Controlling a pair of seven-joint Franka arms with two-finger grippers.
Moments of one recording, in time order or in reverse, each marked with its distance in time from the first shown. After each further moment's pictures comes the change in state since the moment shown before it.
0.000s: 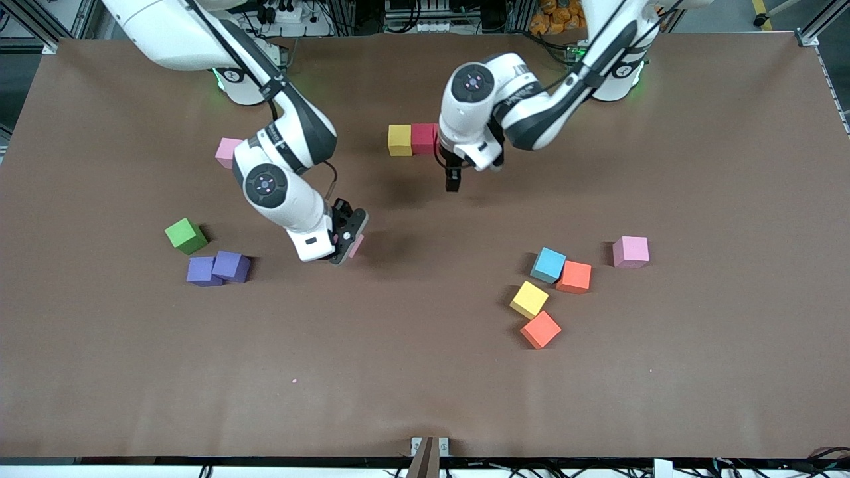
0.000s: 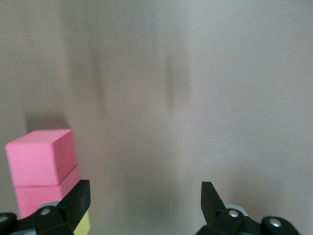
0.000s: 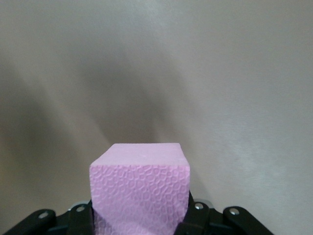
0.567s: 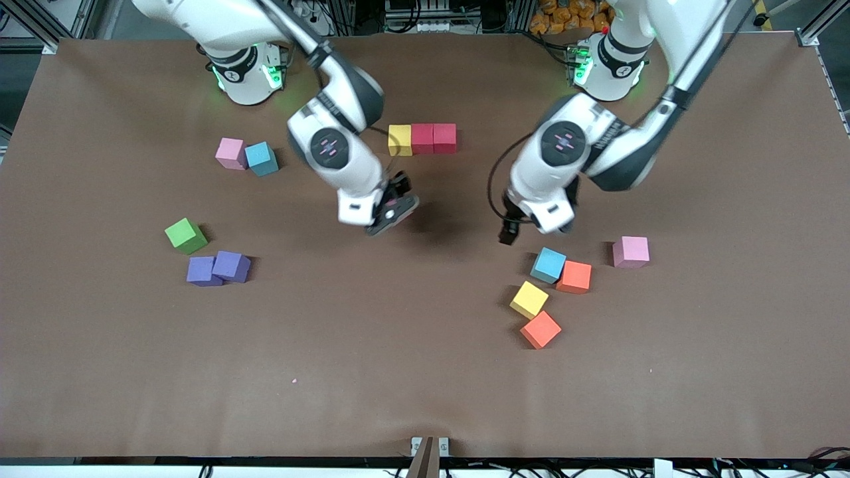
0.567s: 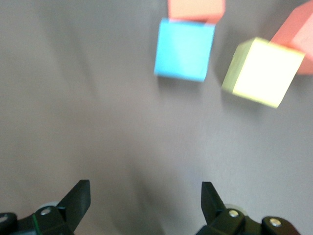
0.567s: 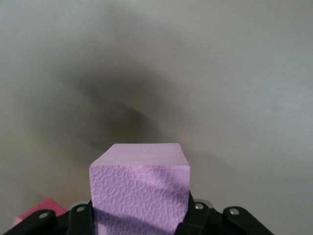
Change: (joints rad) left arm 0.285 0.000 0.009 0.088 0.002 -0.120 0.588; right arm 0.247 -0.001 -0.005 0.002 0.088 0.064 0.683
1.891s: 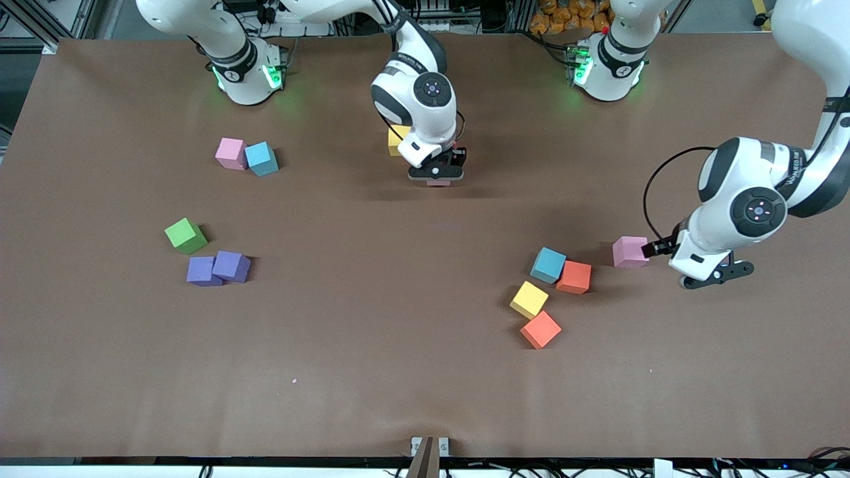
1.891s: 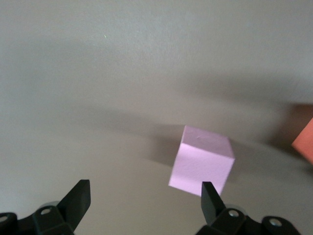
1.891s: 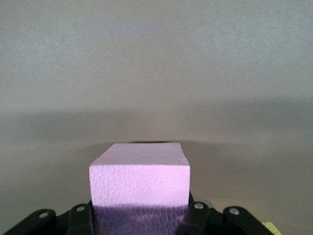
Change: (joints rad) left arm 0.476 0.008 0.012 -0.018 0.280 -0.182 1.408; right arm 0.565 0.121 -0.340 0.063 0.012 0.031 0.748
